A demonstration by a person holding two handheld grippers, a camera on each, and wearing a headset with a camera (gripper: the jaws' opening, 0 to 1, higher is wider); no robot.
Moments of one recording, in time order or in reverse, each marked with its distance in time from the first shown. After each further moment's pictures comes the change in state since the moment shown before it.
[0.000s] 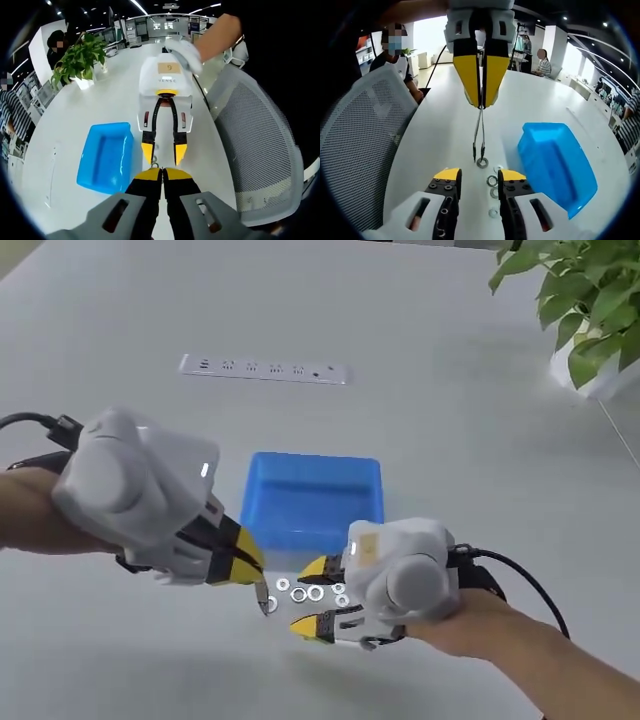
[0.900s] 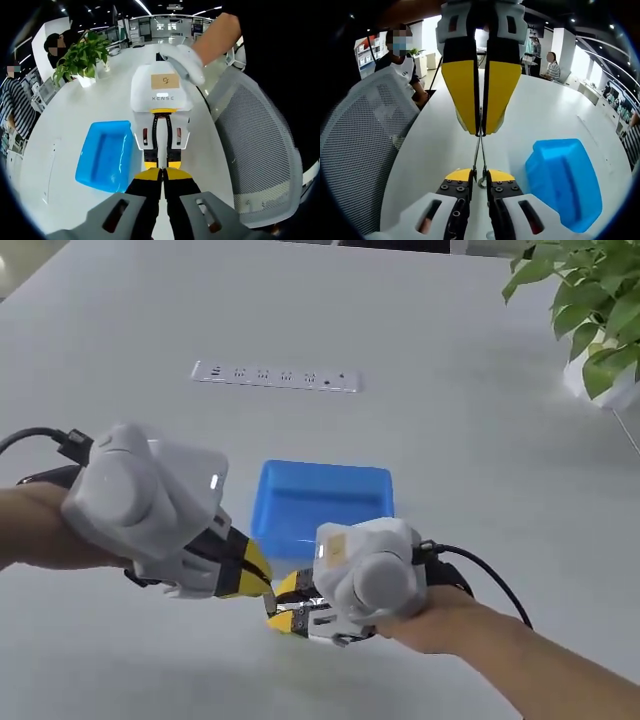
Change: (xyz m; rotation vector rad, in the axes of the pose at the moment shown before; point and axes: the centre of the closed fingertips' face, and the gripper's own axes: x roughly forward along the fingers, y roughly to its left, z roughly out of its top) left arm -0.001 -0.004 -0.001 -0.024 -0.007 0.002; right arm 0.026 0.003 0.021 -0.028 -0.015 0.071
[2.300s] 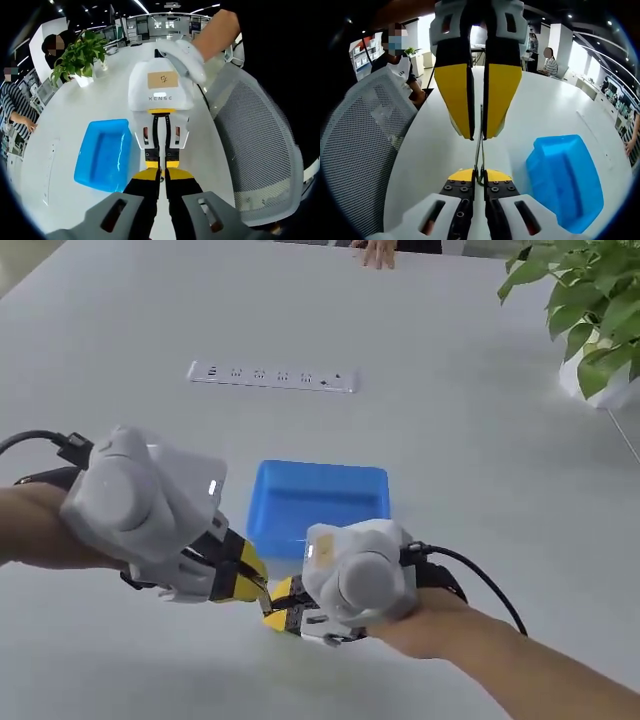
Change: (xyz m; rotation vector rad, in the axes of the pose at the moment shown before) left arm 0.002 -0.002 -0.005 0.018 0.018 -0.010; right arm 0.001 0.001 -0.002 0.031 0.027 -0.016
